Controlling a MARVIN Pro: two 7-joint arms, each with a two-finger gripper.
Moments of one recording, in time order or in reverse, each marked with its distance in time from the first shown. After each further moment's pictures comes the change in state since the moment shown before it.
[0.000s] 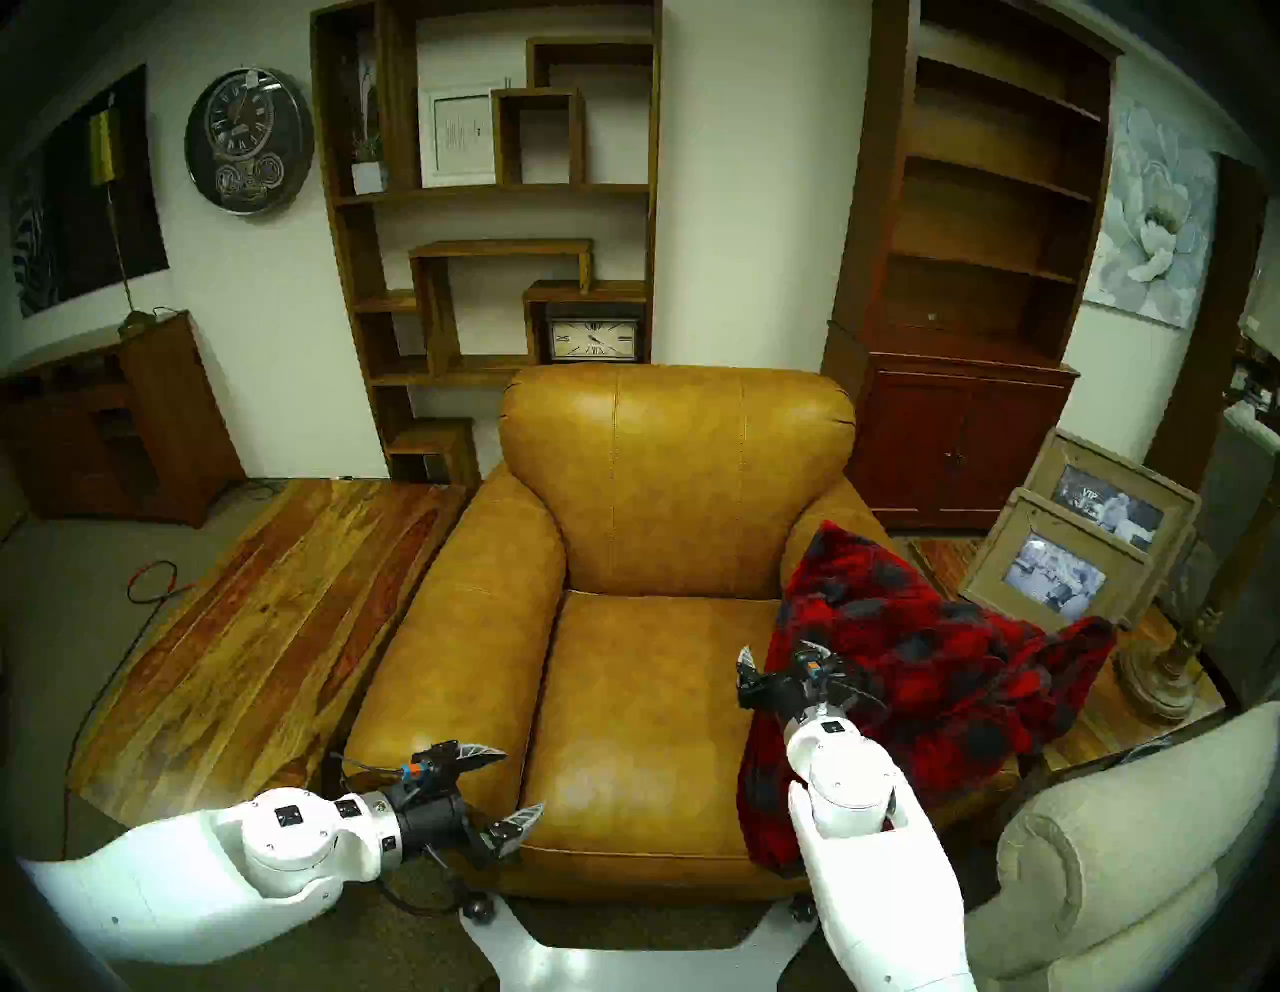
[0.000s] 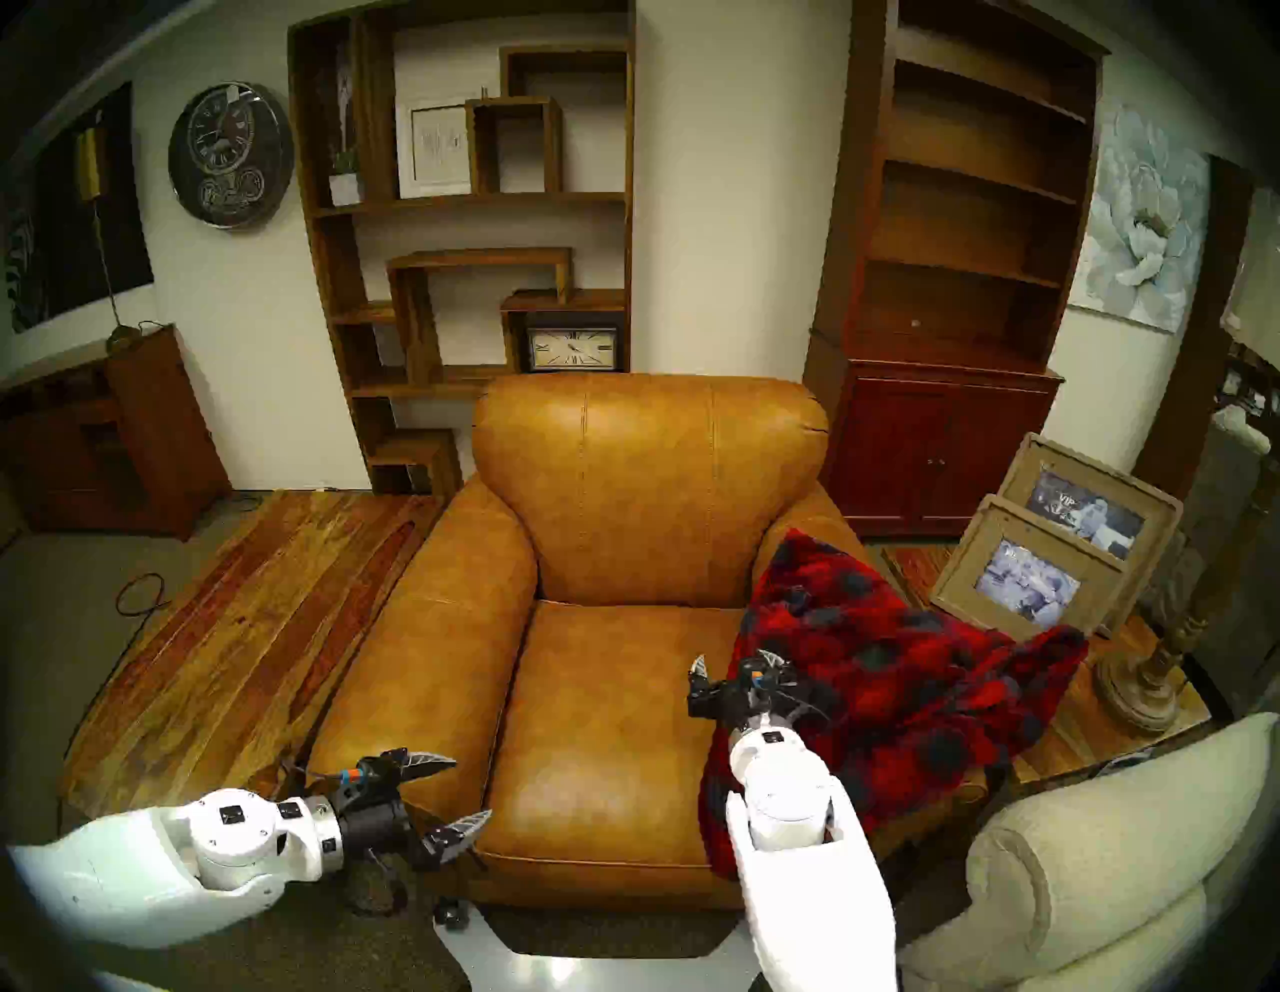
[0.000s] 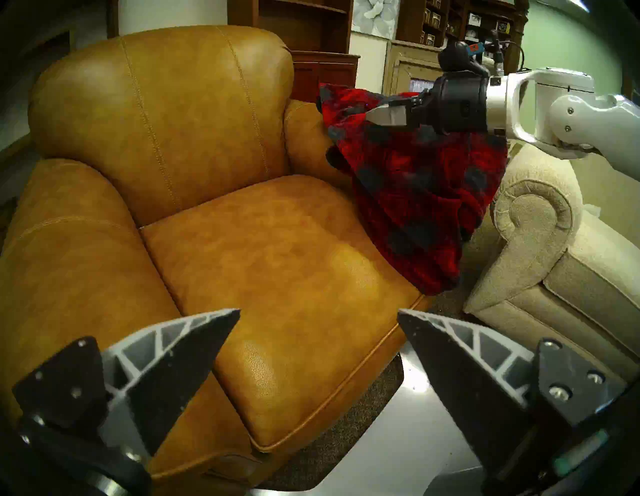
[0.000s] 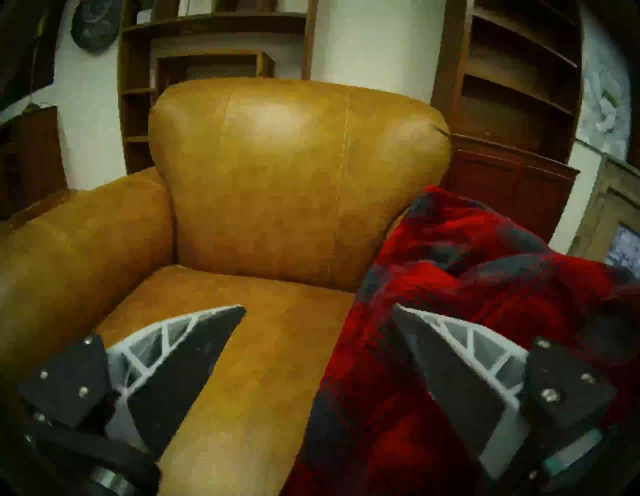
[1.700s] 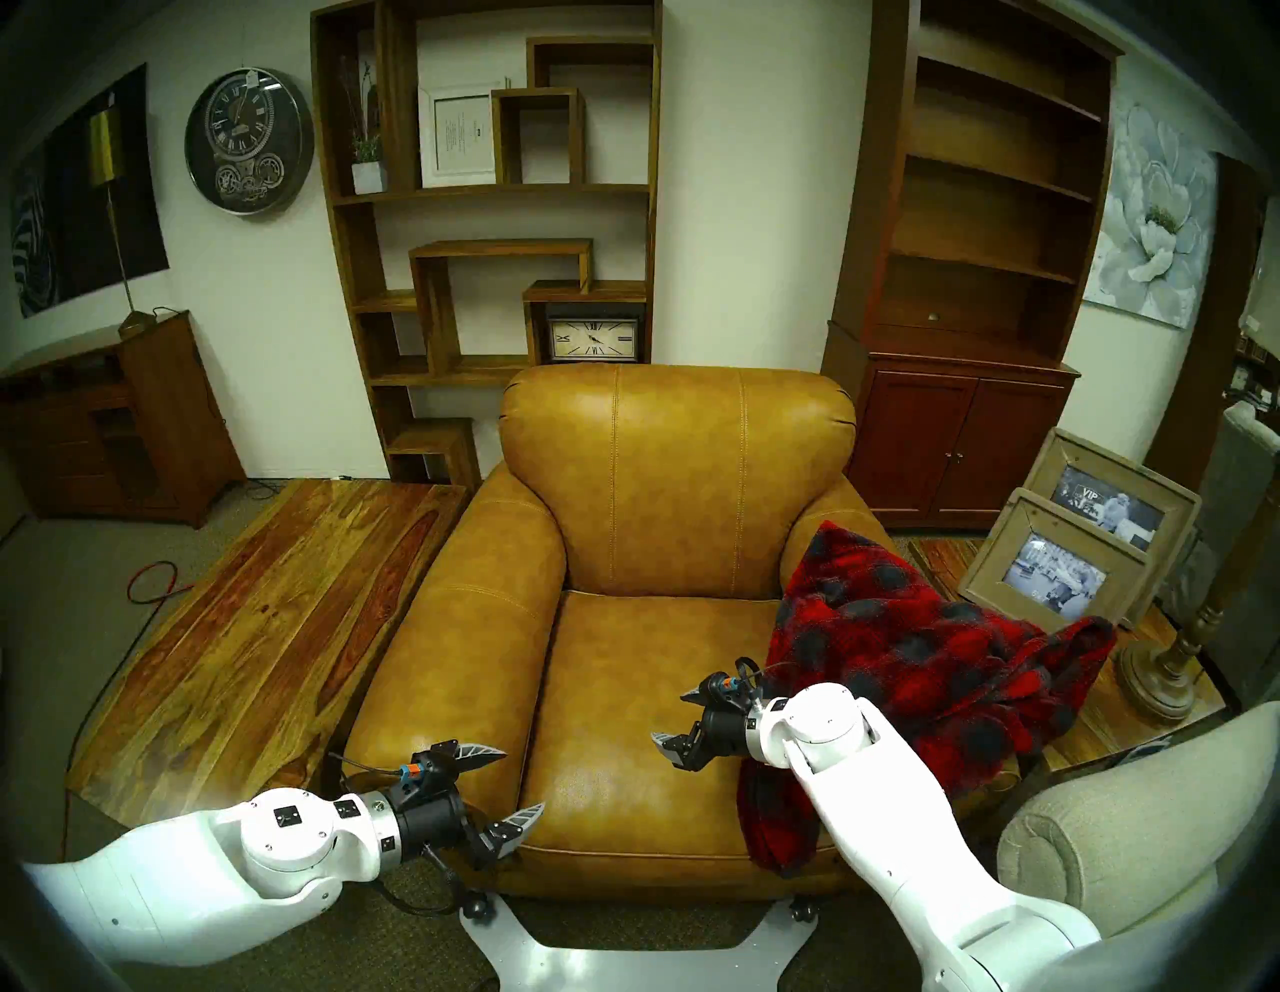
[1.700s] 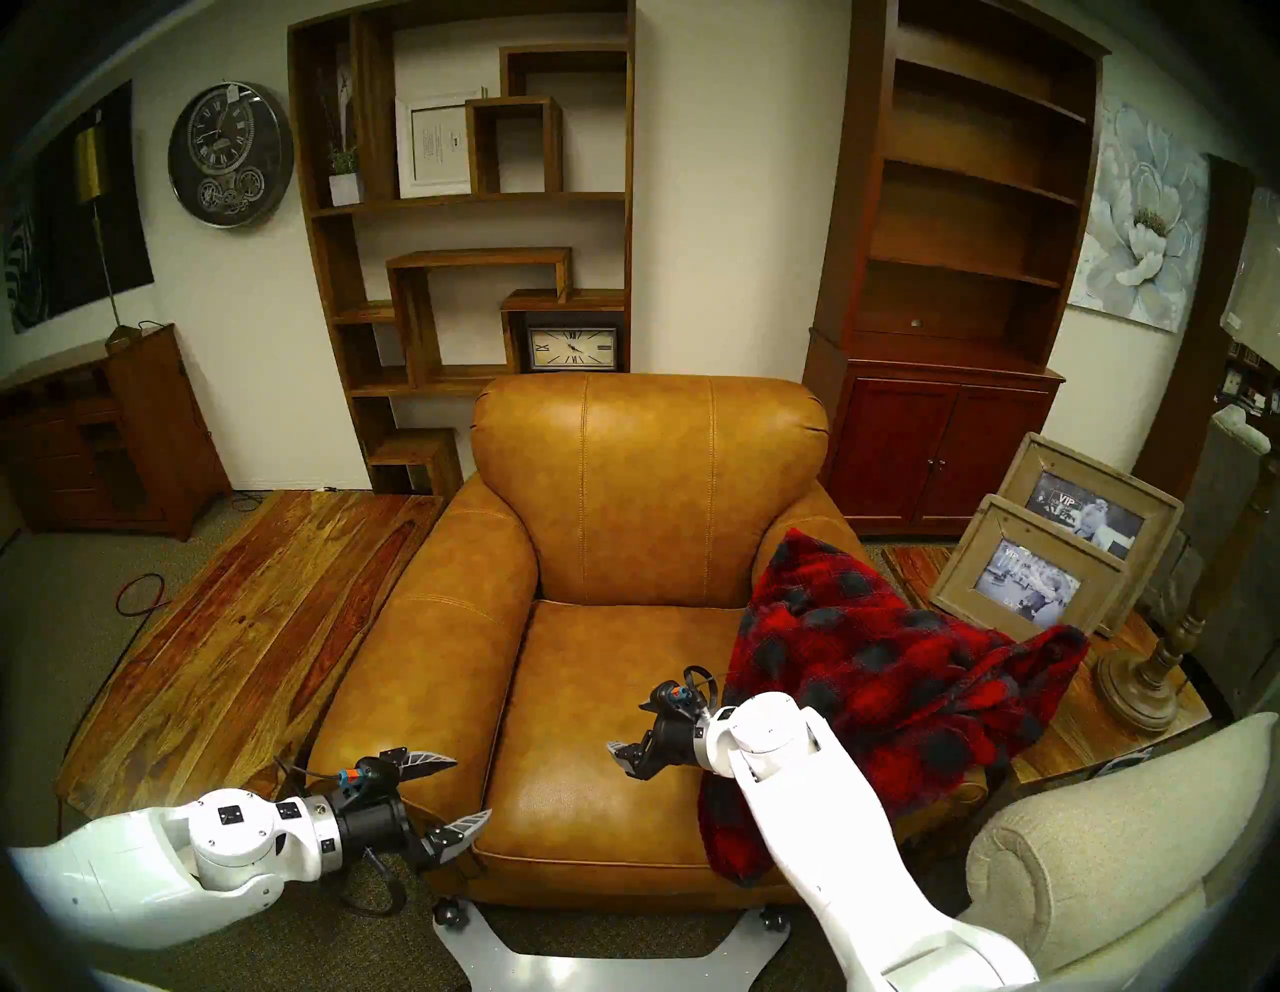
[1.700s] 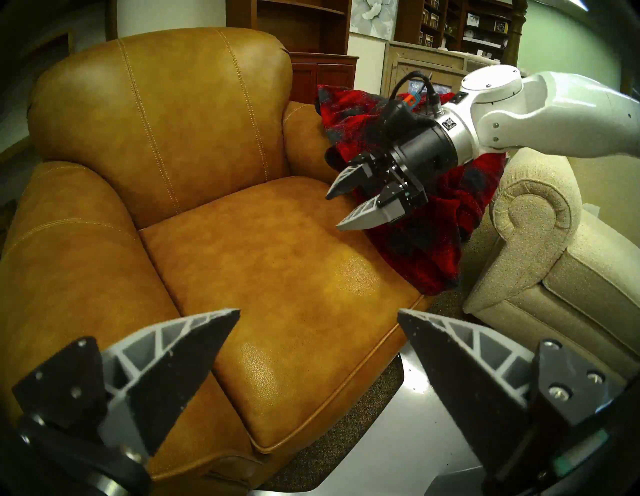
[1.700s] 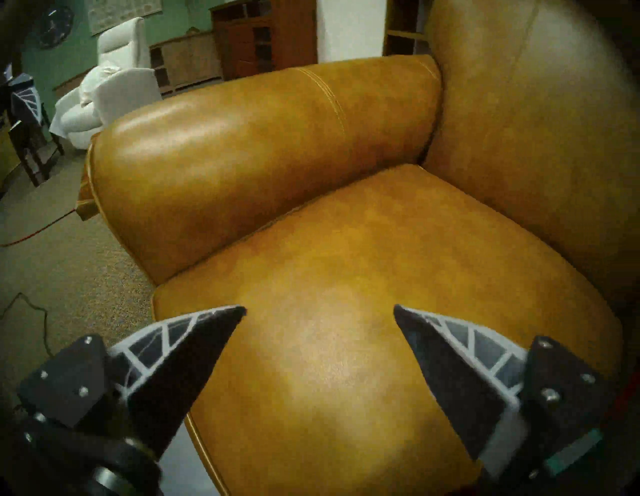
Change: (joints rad) left arm 0.014 -0.005 -0.019 -0.002 0.010 0.000 -0.009; right arm 0.338 0.168 -0.178 0.482 -0.086 0.075 0.751
